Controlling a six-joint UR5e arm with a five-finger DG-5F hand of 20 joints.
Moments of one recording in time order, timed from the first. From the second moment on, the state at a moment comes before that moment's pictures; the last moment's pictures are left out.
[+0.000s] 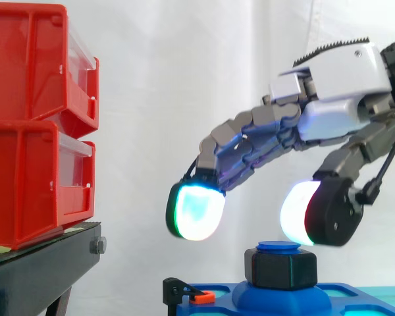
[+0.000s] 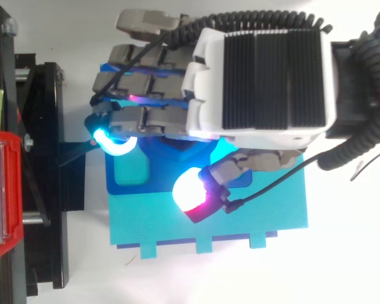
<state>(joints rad) 0.09 -2.22 -1.03 -3.20 -1.51 -1.37</state>
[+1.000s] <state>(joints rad) 0.05 -1.86 -1.47 -3.02 -1.48 -1.19</state>
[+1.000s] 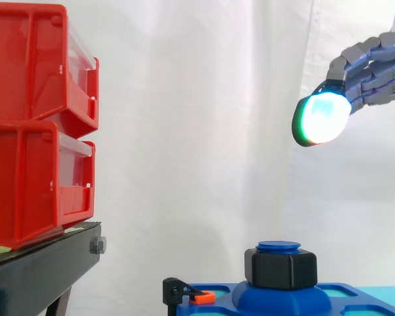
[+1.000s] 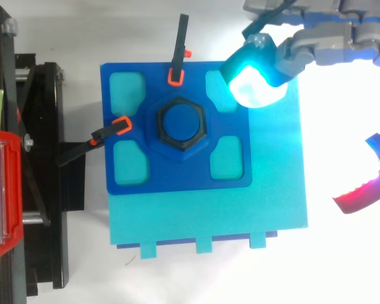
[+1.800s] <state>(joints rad) 0.05 -1.86 -1.47 -3.03 -1.40 -0.86</state>
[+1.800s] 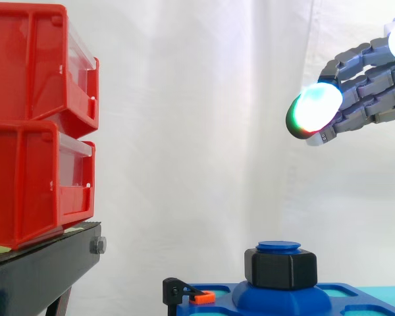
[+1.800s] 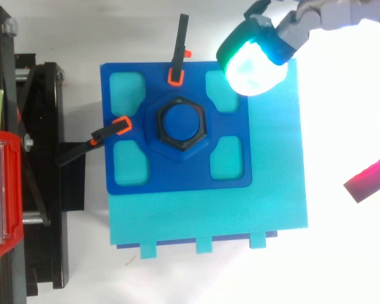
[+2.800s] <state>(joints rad) 0.05 -1.86 -1.47 -3.03 -1.40 -0.86</state>
